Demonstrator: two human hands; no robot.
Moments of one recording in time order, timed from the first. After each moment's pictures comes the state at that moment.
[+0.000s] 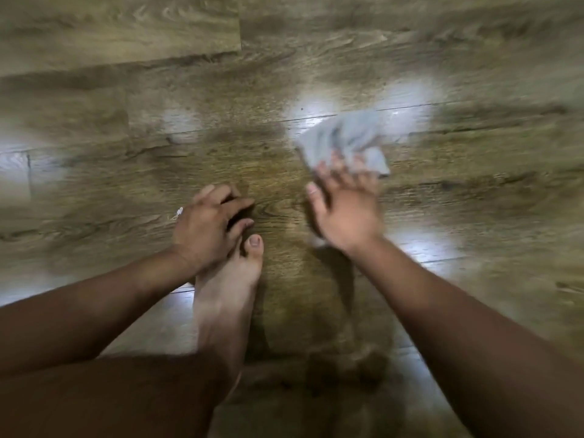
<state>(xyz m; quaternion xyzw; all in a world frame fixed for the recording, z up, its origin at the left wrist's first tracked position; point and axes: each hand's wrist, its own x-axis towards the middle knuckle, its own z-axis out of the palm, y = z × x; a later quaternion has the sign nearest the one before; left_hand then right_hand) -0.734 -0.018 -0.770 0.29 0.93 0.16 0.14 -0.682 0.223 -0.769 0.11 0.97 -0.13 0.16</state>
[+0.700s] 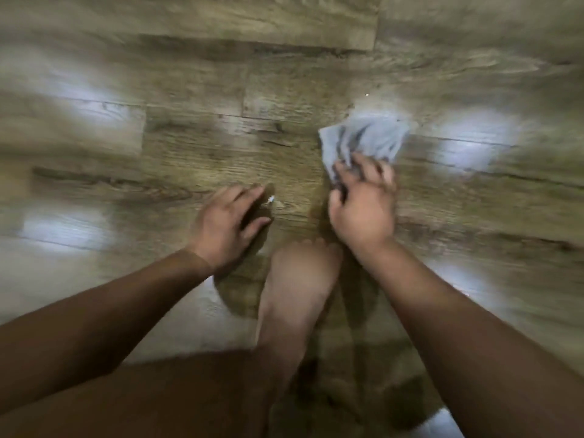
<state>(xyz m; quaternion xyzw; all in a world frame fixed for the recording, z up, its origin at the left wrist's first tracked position) -0.722 -0.128 -0.780 0.15 0.97 0.17 0.08 -0.735 0.115 -0.779 0.05 0.98 -0.20 0.01</state>
